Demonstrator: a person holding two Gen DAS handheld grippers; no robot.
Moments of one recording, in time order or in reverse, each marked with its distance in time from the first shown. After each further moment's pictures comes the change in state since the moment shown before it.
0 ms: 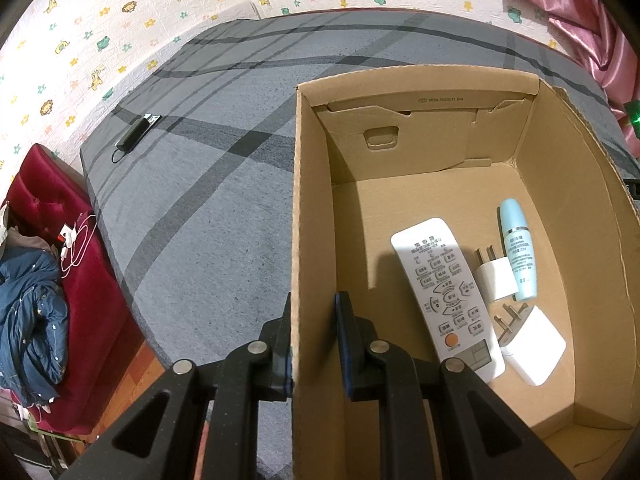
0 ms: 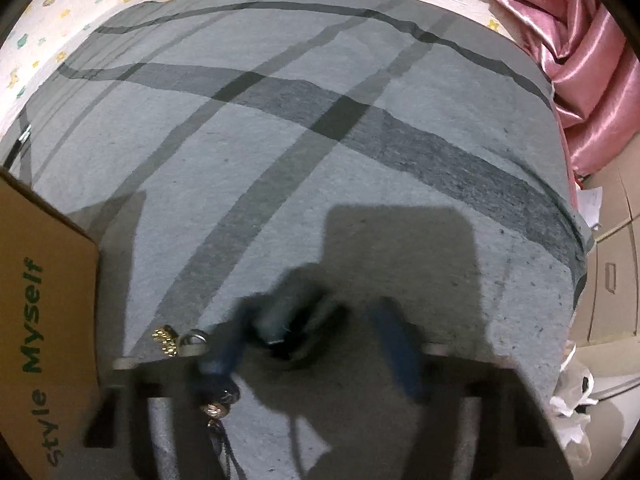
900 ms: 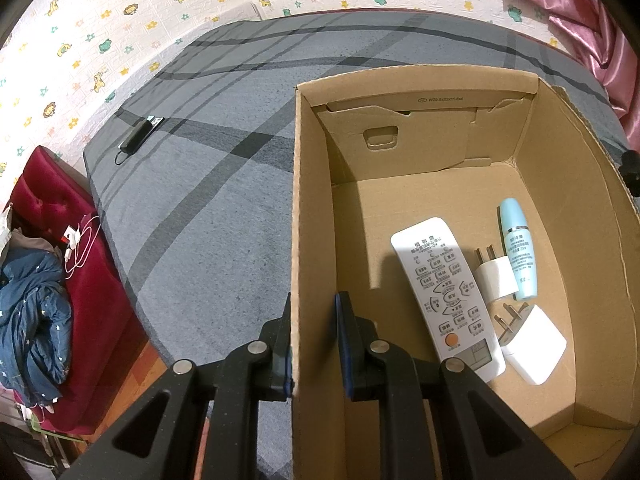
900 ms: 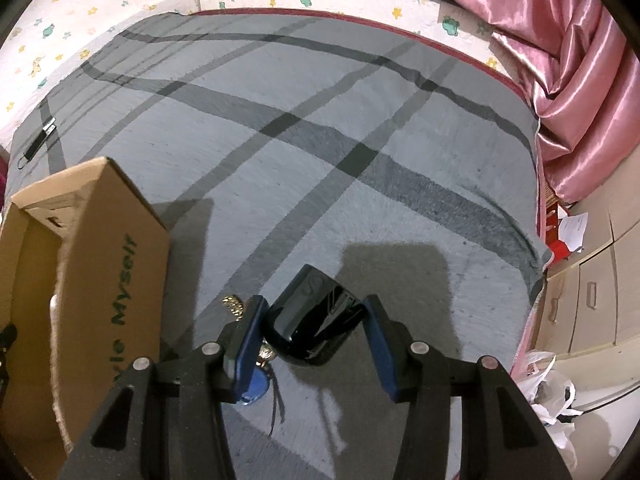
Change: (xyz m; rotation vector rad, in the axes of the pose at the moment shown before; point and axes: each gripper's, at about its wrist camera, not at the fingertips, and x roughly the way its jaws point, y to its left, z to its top) left arm -0.003 -0.001 -0.001 0.005 -0.003 0.014; right arm -0.085 0.028 -0.018 -0.054 -0.084 -0.015
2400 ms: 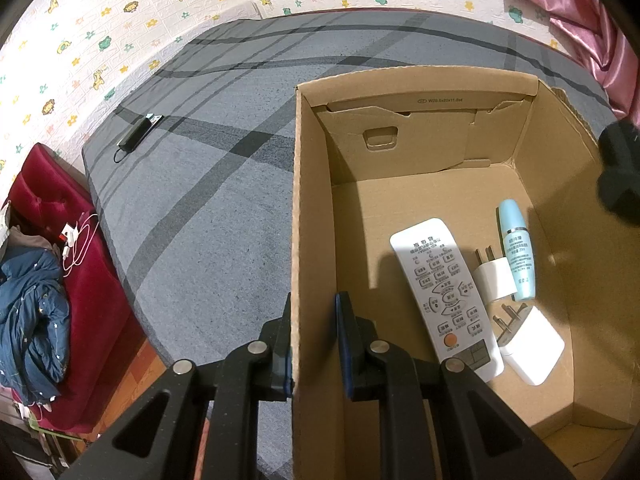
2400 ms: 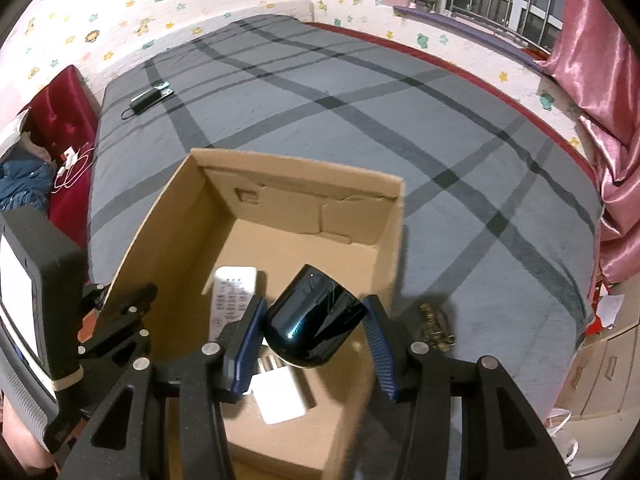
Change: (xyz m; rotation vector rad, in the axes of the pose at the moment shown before) left arm 0.002 -0.001 0.001 -0.004 0.006 -0.003; right arm -0.077 0.163 -0.028 -0.251 -0.079 0.195
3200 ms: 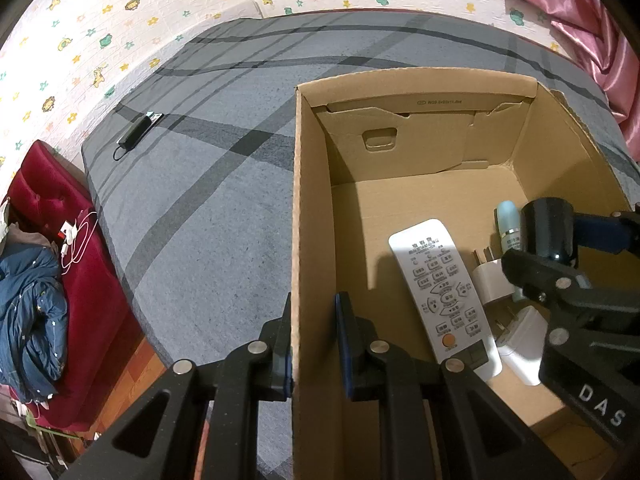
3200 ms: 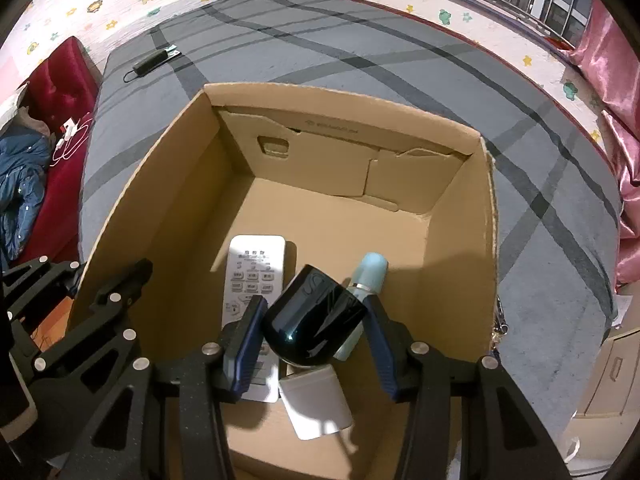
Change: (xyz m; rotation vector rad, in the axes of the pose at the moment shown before) left arm 0.001 -0.001 -0.001 -0.008 0.000 -0.005; right arm 0.055 0.032 -0.010 -0.034 0.100 0.014
